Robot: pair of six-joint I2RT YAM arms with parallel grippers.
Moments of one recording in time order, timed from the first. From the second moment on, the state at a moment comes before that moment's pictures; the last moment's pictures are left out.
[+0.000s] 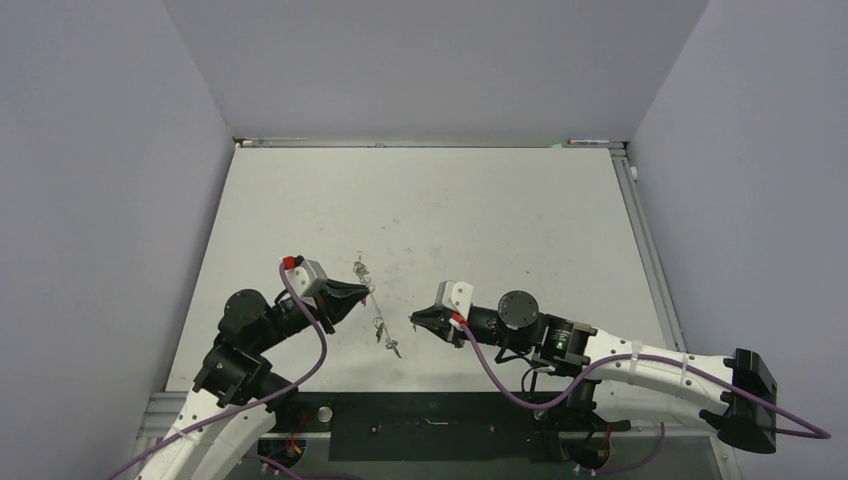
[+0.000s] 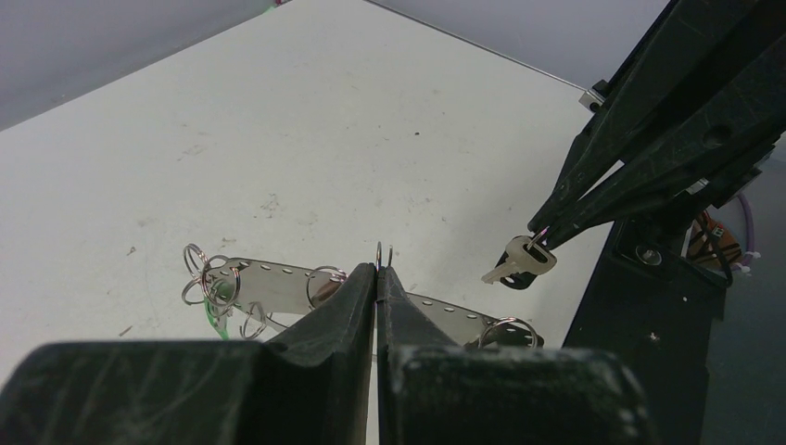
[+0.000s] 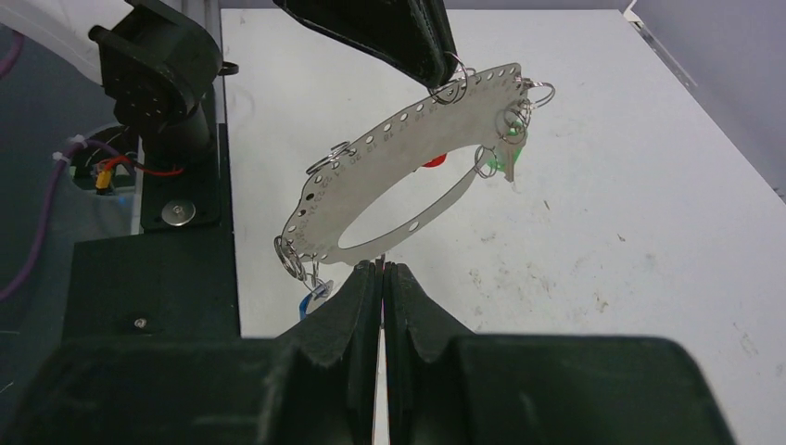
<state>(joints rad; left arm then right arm) -0.50 0.38 0.50 -0.14 0.48 -0.12 1.17 0.93 0.59 0.20 -0.13 -0.17</state>
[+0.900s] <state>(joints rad) -0.49 0.38 0.49 -0.15 0.36 -0.12 1.13 0.92 0.67 0.18 -0.20 -0.15</state>
